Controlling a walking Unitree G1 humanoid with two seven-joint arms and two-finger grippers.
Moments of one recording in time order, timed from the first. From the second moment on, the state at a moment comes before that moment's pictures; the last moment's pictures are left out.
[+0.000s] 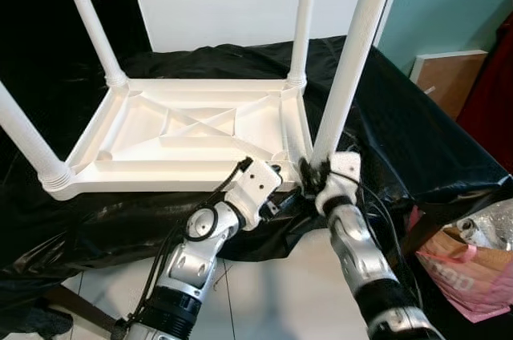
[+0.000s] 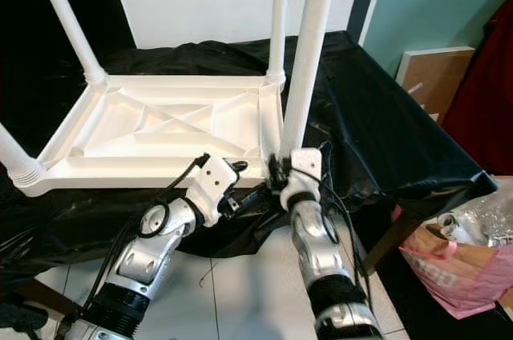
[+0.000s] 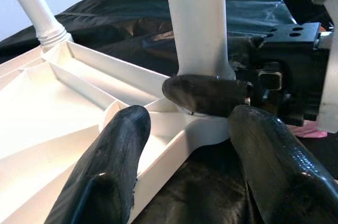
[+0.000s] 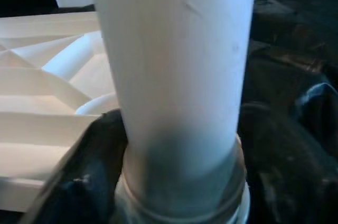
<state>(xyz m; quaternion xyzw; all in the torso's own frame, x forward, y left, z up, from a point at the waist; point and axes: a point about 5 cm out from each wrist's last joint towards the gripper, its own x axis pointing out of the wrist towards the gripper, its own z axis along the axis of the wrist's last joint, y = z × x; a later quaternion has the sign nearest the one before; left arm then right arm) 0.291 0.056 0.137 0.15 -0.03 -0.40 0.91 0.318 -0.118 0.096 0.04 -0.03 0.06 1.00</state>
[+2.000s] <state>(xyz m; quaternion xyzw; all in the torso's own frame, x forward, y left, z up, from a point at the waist) 0.297 0.054 0.145 0.15 -0.04 -0.40 0.91 0.353 -0.134 0.109 -0.01 -0.01 0.14 0.99</state>
